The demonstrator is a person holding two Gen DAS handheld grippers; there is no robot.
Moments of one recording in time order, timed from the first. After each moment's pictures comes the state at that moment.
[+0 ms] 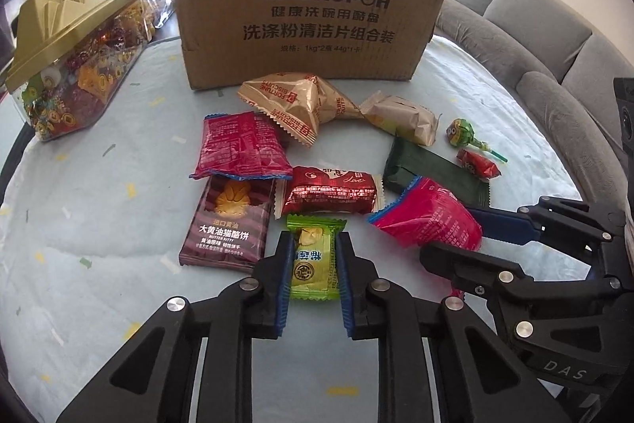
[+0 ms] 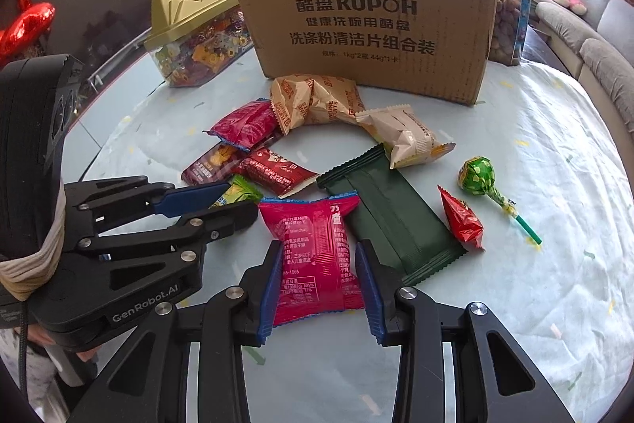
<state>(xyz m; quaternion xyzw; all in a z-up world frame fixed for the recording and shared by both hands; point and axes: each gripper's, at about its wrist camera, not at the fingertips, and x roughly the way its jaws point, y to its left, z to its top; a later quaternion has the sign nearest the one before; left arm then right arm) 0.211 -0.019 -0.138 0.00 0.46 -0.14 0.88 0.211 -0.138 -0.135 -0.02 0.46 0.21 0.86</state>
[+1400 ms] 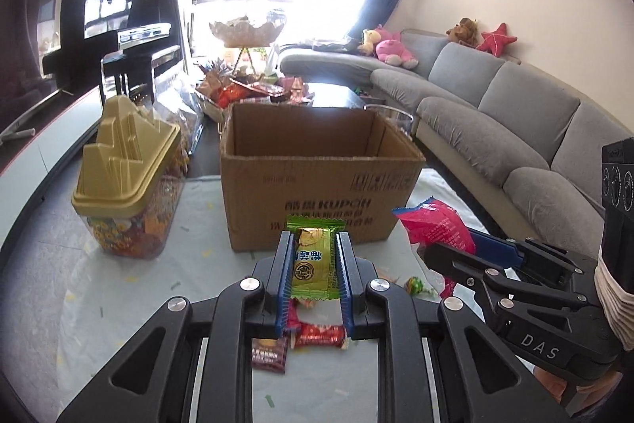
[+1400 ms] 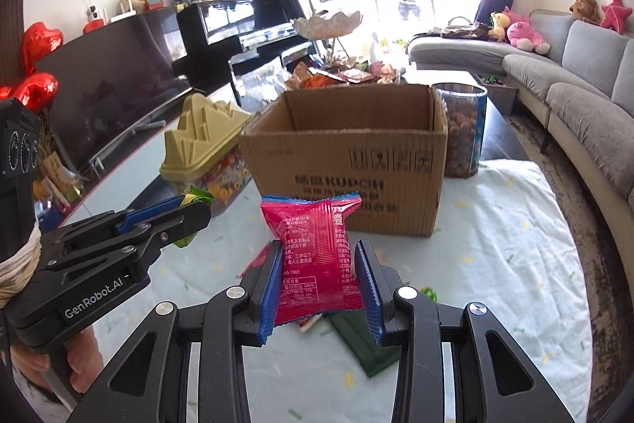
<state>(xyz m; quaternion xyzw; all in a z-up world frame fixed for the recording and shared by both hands) 0.208 -0.001 0.010 -0.03 0.31 -0.12 0.94 0.215 -0.150 -0.017 0.03 0.32 0.18 0.93</state>
